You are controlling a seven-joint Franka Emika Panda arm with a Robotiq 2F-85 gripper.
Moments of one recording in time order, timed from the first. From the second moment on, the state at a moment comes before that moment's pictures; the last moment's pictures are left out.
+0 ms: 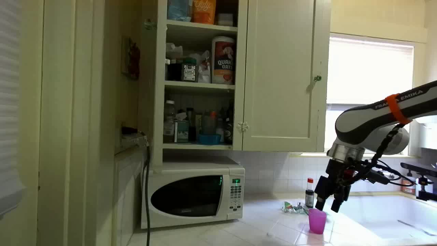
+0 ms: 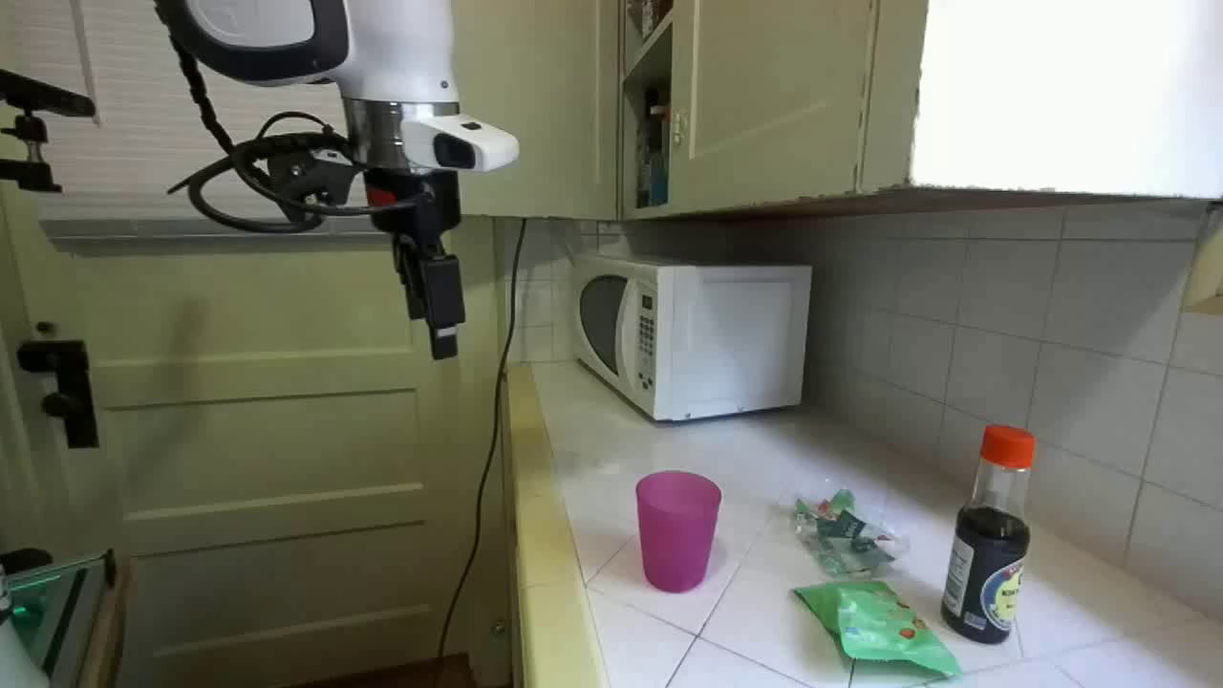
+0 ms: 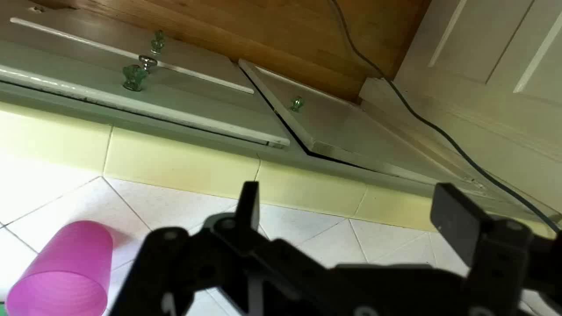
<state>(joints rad) -0.04 -0.57 -0.35 -2.54 0.12 2.06 -0.32</state>
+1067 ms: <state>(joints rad) -0.05 -0.57 -0.34 -2.54 0.15 2.08 -0.32</state>
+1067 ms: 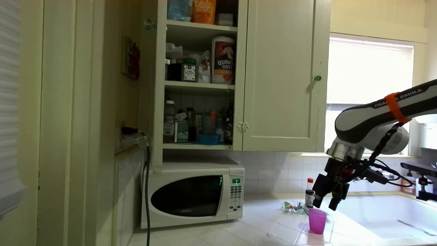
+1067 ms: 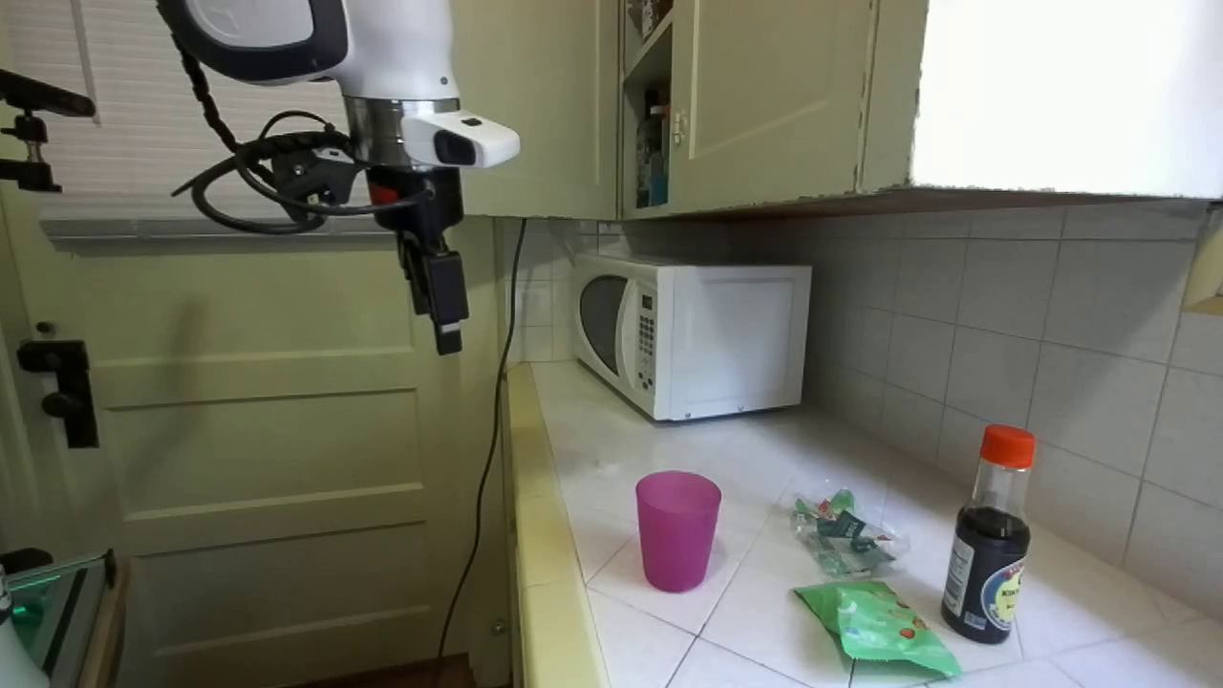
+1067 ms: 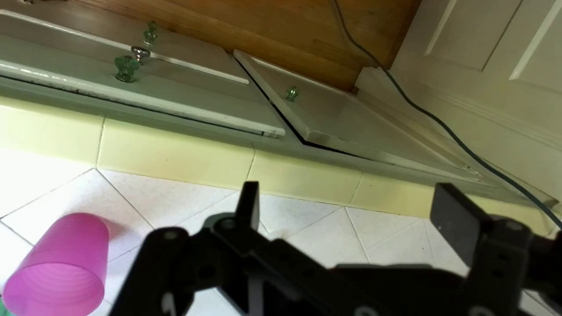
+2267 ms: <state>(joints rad) -0.12 -0.60 -0.47 -2.35 0.49 2.17 -0.37</state>
